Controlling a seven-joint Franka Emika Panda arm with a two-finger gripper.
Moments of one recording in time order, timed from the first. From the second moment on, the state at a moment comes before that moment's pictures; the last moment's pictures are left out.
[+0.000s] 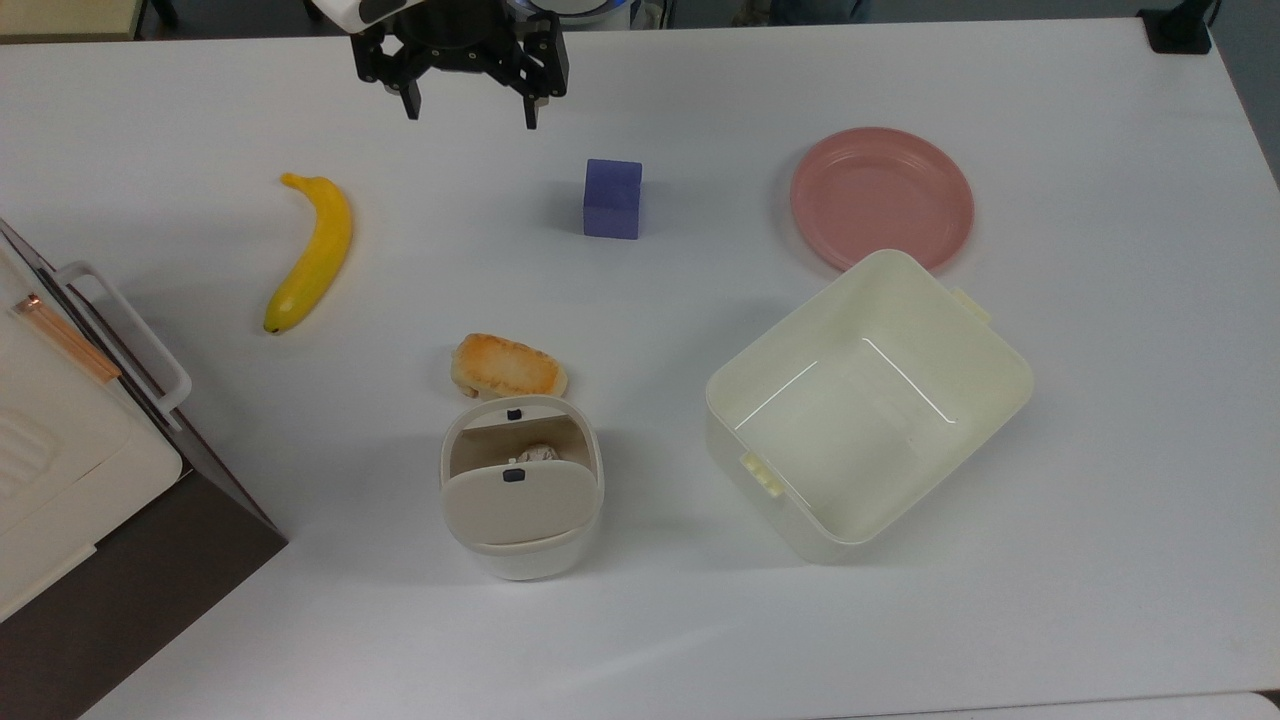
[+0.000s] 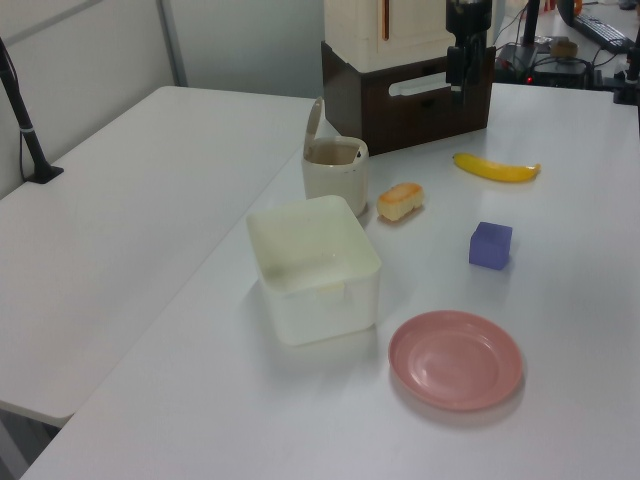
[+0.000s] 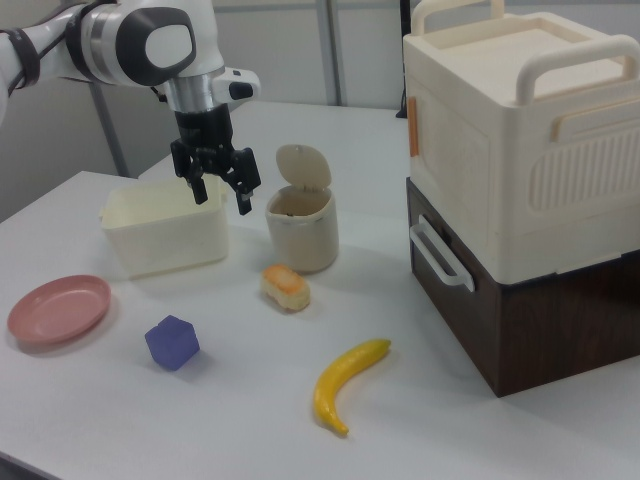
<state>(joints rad) 0.07 0.11 -0.13 -1.58 -0.02 1.66 0.01</state>
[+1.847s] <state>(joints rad) 0.07 0.19 -0.12 -1.58 0.04 2.16 0.01</state>
